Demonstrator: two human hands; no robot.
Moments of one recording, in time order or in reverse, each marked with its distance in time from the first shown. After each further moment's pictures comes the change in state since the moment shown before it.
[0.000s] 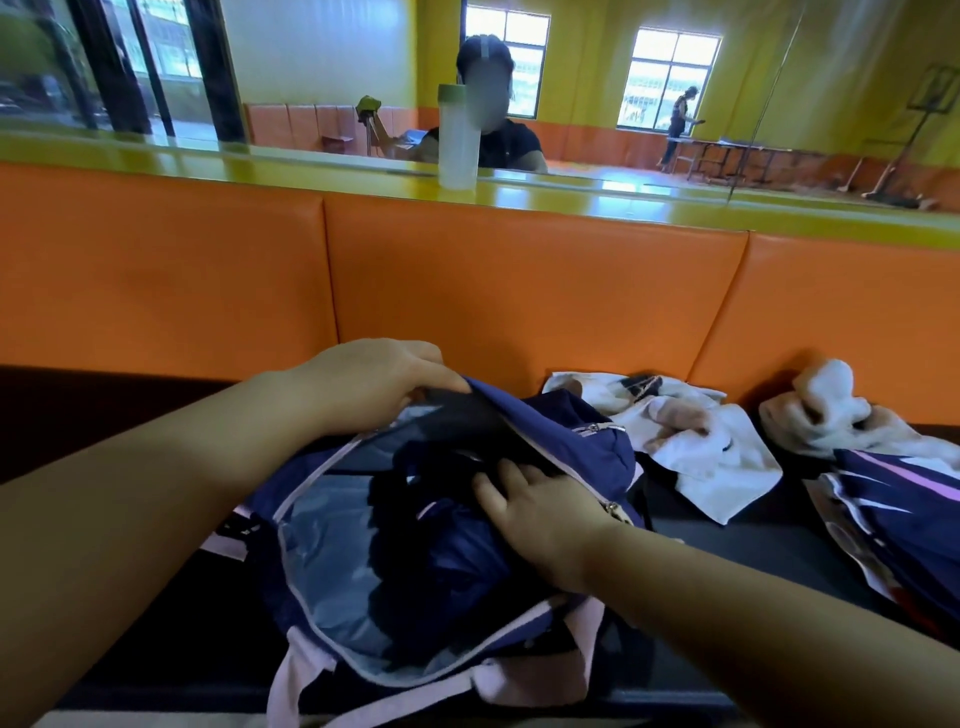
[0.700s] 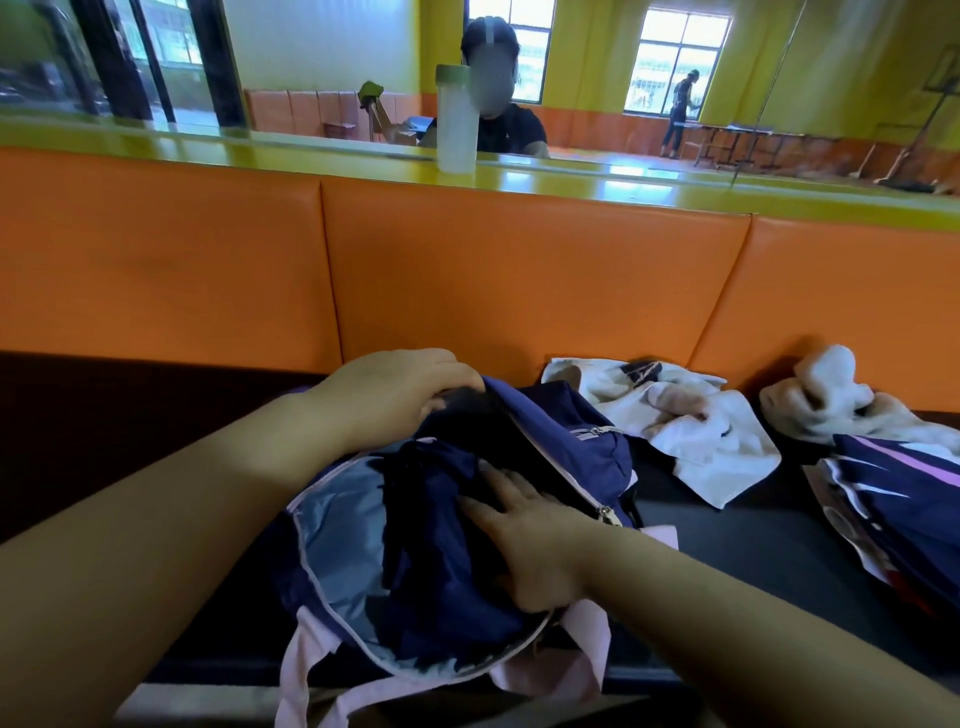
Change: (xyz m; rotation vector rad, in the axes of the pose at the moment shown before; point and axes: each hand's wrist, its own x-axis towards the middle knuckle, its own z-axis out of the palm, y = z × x) left_hand 0.000 0.026 0.023 -0.108 0.019 -0.068; right_hand -0.010 -0.009 0.018 0.385 -0.148 -0.016
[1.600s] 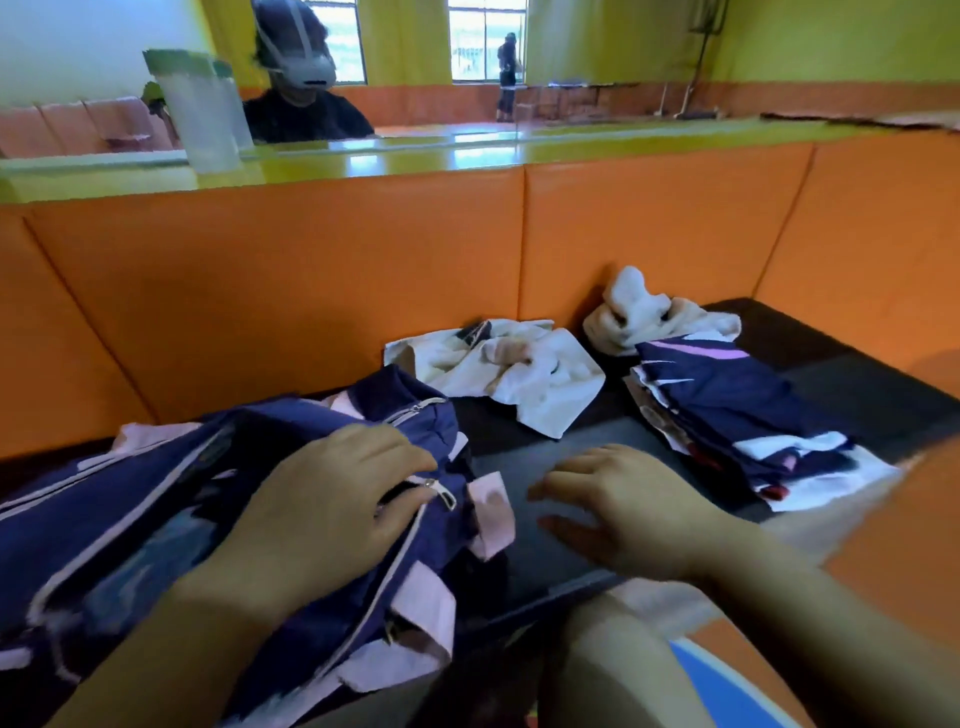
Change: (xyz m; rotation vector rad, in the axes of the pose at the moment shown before) left_hand 0.004 0.140 0.054 -0.026 0.255 0.276; right_hand -0.189 0.093 0.015 -0.001 0.477 0.142
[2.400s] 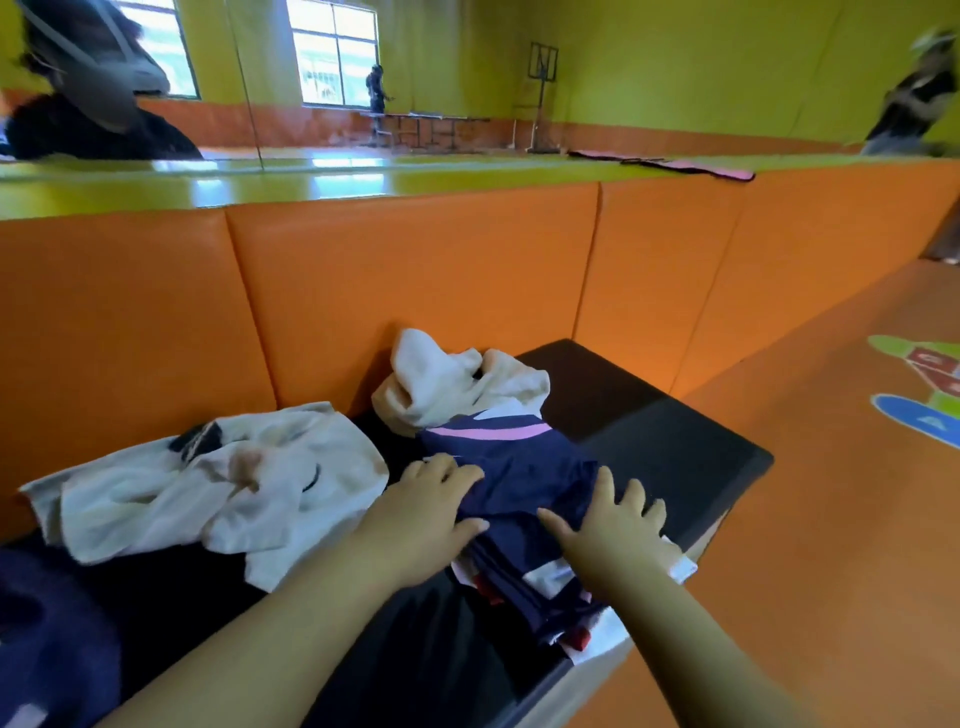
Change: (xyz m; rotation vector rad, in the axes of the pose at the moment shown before) left_hand 0.286 0.113 0.253 -0.143 -0.398 0.049; right_hand -0.093 0.268 0.046 0.161 -0.026 1.463
